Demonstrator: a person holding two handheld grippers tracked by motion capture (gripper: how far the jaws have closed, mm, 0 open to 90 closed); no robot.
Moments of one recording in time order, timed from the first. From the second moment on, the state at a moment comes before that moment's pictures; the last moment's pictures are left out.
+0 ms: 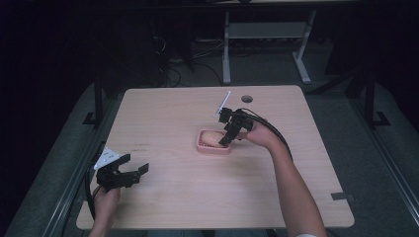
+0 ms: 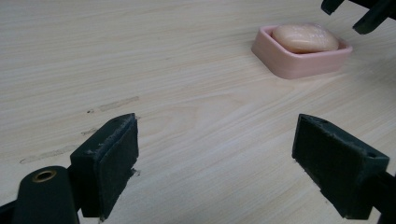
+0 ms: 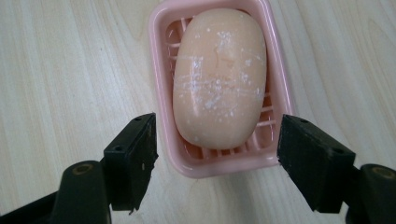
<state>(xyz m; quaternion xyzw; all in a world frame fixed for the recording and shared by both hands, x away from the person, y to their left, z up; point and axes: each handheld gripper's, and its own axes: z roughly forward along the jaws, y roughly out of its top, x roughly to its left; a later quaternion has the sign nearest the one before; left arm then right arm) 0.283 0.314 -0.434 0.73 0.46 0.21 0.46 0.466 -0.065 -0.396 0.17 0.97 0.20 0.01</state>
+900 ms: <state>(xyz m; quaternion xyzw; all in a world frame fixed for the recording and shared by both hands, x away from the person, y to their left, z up) 0.283 0.314 -0.435 0.73 0.46 0.20 0.46 0.447 -0.093 -0.397 0.19 0.96 0.20 0.01</state>
